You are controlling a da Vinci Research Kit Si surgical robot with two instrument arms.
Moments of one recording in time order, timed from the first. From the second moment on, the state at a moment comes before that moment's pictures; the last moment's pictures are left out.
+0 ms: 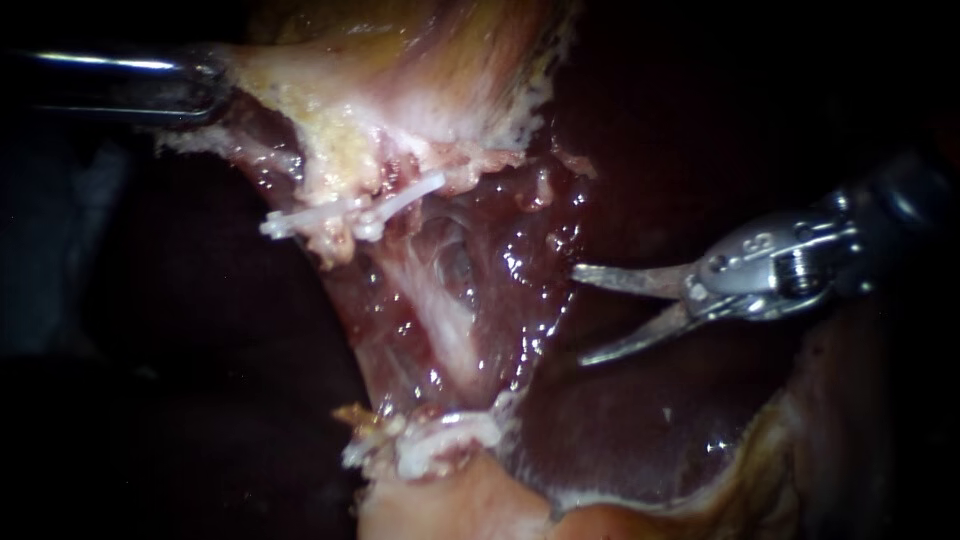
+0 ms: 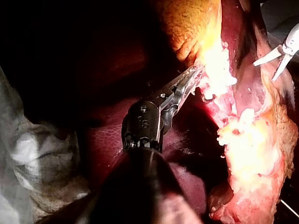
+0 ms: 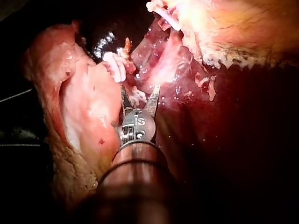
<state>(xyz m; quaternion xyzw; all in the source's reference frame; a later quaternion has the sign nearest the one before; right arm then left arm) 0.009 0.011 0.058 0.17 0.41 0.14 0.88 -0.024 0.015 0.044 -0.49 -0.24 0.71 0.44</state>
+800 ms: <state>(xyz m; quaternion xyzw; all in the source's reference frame) 0.009 0.012 0.058 0.17 0.41 0.14 0.88 -0.029 0.013 0.051 -0.49 -0.24 0.72 0.43</state>
